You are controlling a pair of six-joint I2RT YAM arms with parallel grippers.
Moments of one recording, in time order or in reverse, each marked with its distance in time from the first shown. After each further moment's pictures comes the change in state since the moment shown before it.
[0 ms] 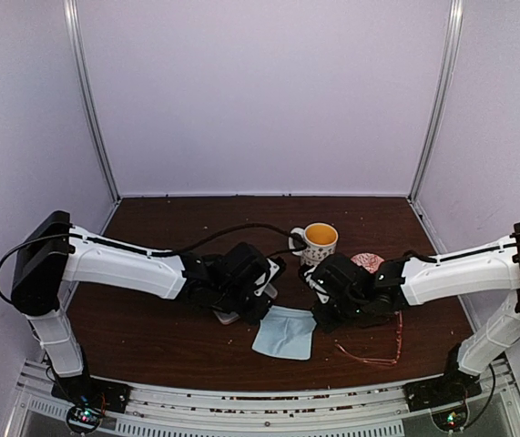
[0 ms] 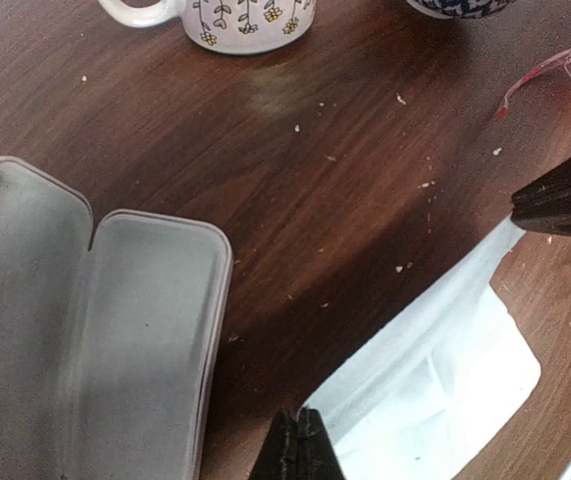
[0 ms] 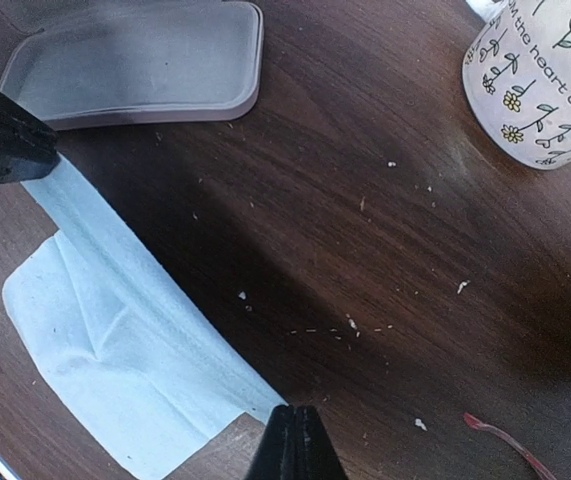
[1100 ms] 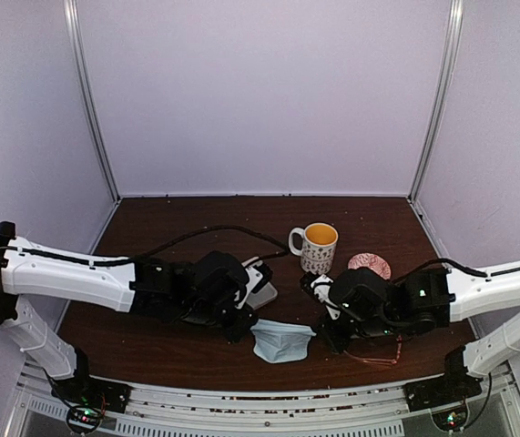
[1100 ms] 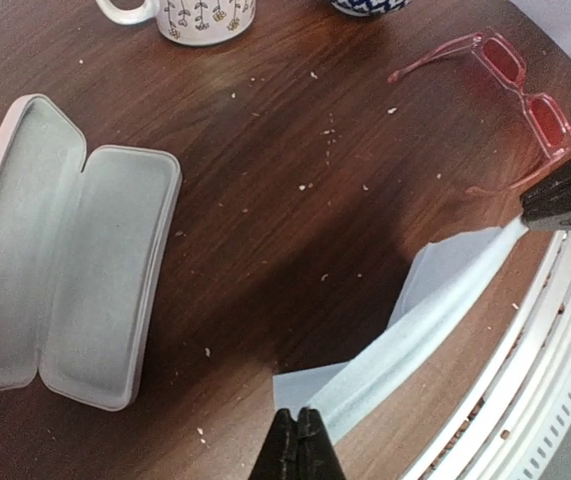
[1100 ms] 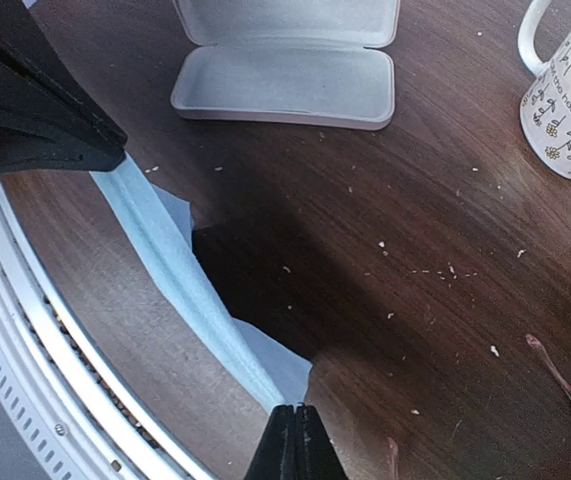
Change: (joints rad) left arm -0.132 -0.280 -0.120 -0.133 -0.014 -0.139; right arm 0.234 -0.255 -0.023 -0.106 0.020 0.137
